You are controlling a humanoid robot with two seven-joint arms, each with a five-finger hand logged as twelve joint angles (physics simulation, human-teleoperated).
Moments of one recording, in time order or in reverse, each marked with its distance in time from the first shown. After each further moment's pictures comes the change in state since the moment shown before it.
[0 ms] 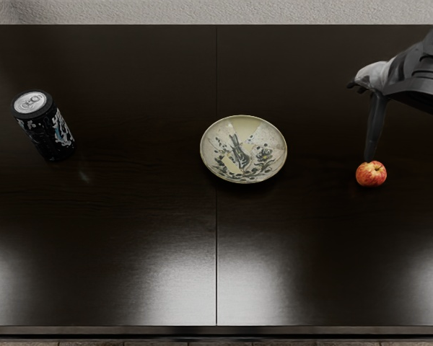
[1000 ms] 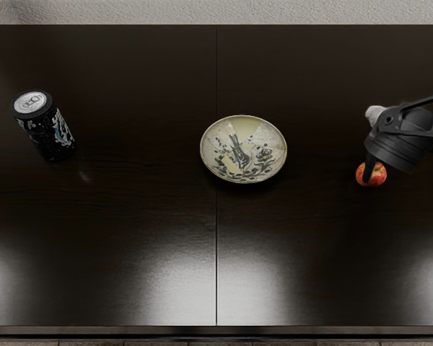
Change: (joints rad) left arm 0.000 0.000 0.000 0.000 0.000 0.000 0.000; right arm -0.408 0.074 0.056 -0.192 -0.119 -0.294 0.000
